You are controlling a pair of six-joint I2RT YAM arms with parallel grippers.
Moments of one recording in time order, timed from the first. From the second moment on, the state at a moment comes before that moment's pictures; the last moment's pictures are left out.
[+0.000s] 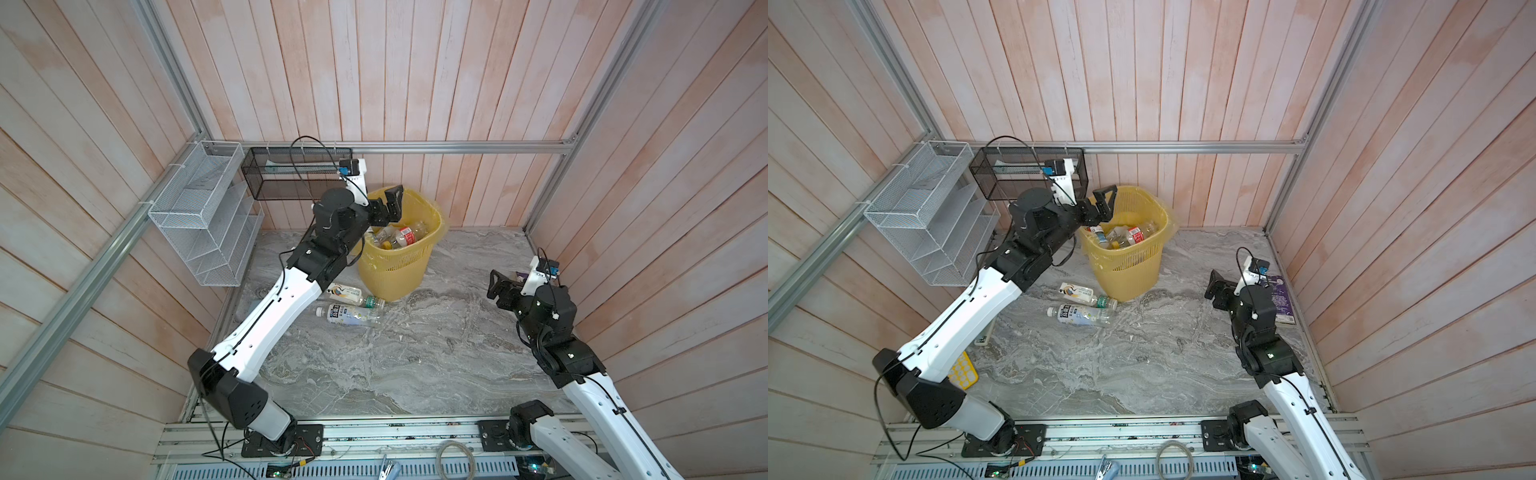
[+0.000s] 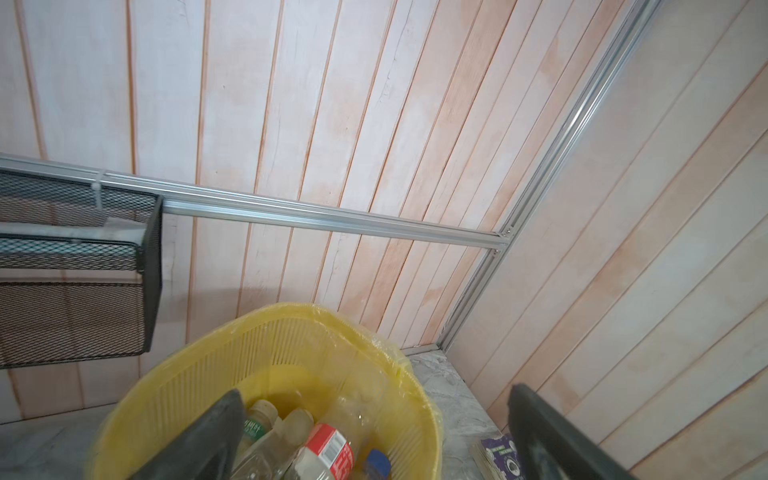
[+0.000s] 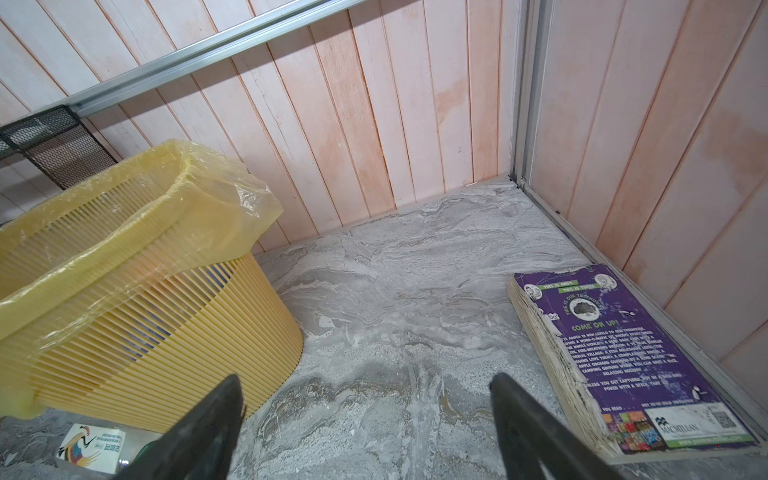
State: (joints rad) left arm -0.58 1.49 1.66 -0.13 -0.11 -0.32; right arm 0.30 0.74 0.75 -0.27 0.27 0.39
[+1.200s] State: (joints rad) left arm -0.50 1.24 0.64 -0.05 -0.10 -1.37; right arm 0.30 0.80 0.68 -0.23 0.23 0.45
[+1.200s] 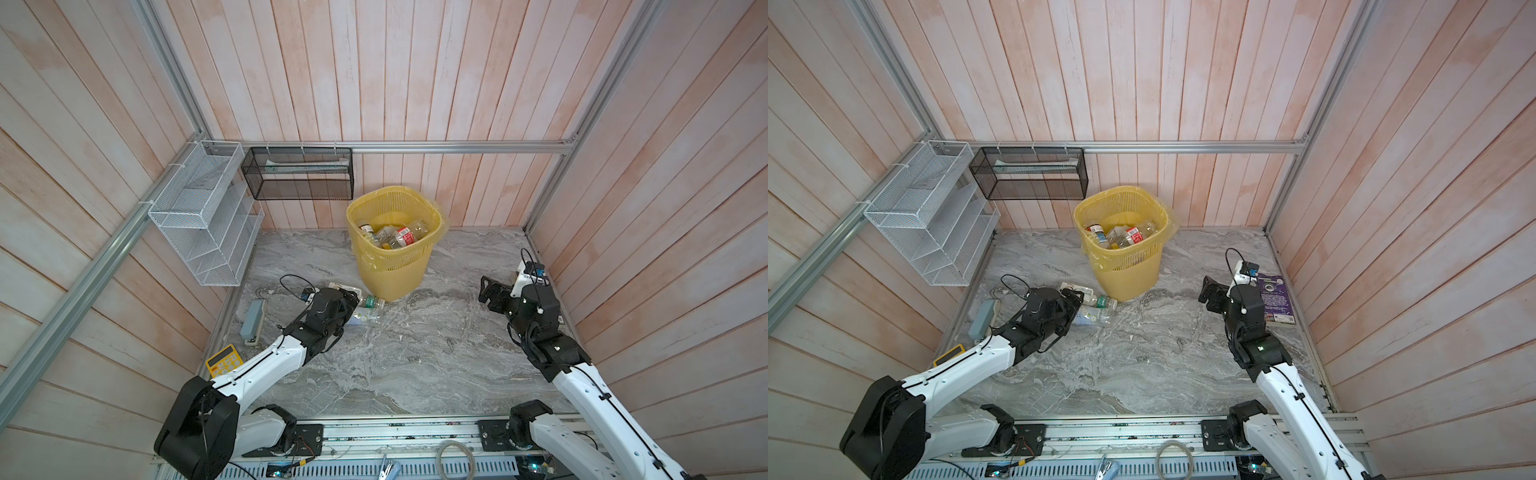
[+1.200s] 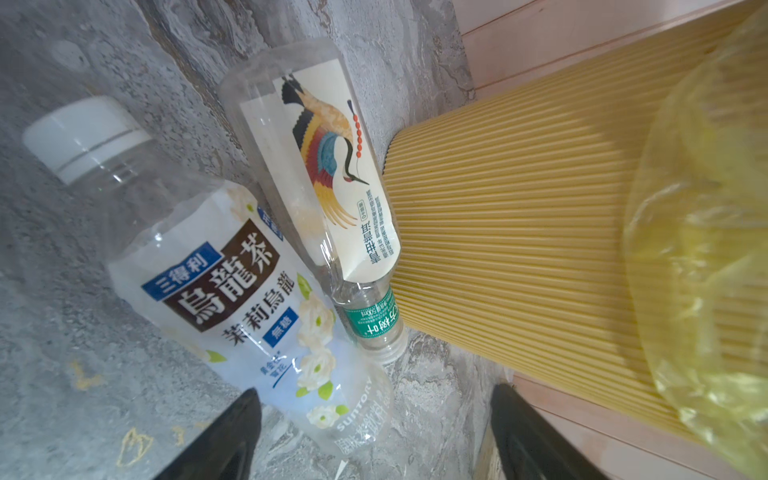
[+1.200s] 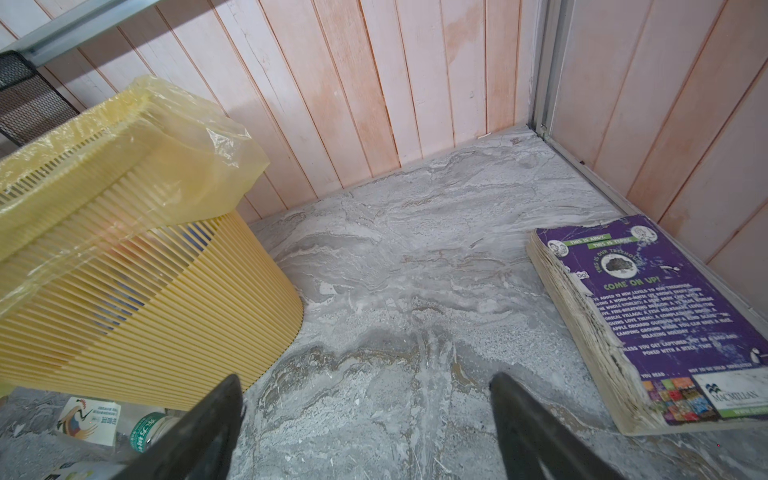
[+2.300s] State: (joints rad) left arm -0.55 1.58 0.77 -0.18 -0.14 -1.53; right arm 0.30 0.80 0.62 -0.26 0.28 0.45
